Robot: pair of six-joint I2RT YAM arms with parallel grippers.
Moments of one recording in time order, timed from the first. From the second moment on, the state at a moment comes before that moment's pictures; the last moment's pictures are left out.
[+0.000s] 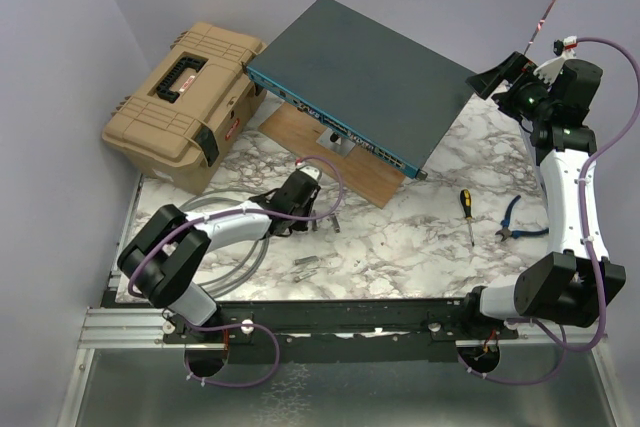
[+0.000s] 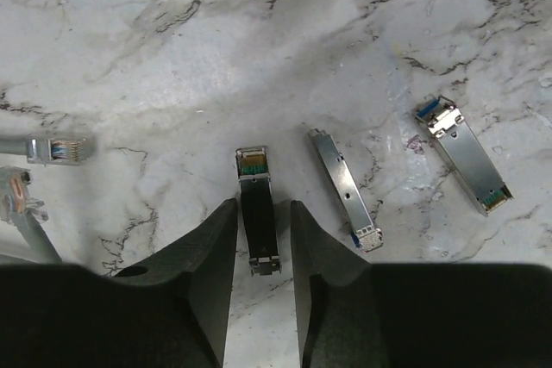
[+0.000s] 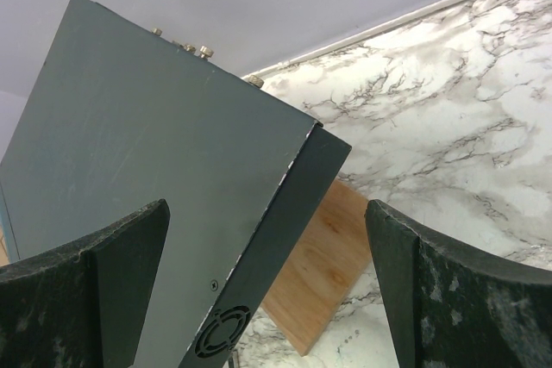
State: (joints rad) left arm -0.73 1.54 0.75 -0.12 -0.21 -0.30; right arm -0.24 1.36 1.37 -0.29 -0.49 0.50
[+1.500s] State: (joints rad) left arm -0.81 1.49 0.70 -0.17 -0.30 -0.44; right arm -0.24 1.36 1.37 -0.29 -0.49 0.50
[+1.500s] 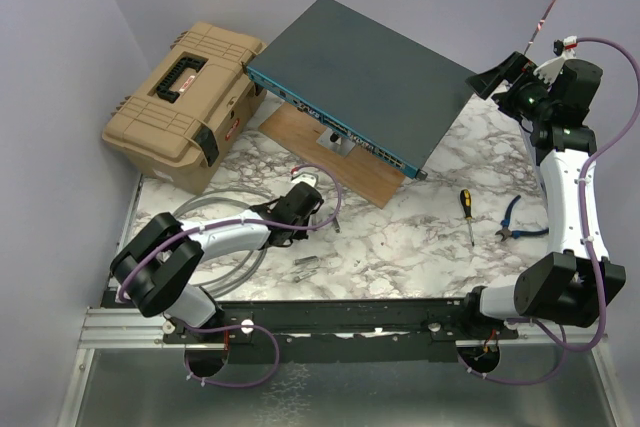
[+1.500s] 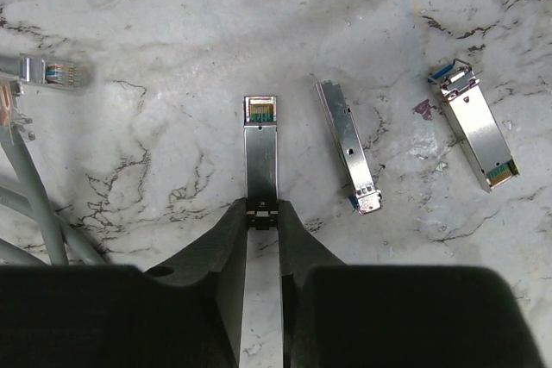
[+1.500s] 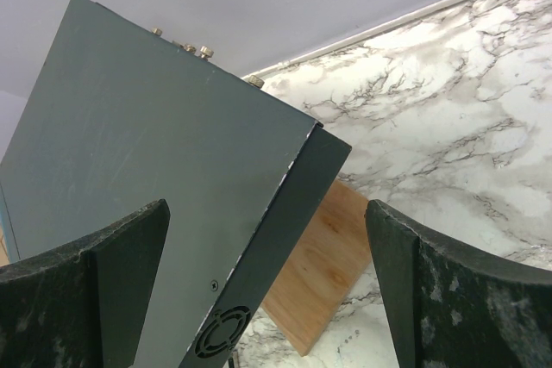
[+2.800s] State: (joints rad) left arm -0.54 1.25 1.17 -0.59 -0.20 -0.16; right arm -0.24 1.37 1.38 -0.29 -0.47 0.57
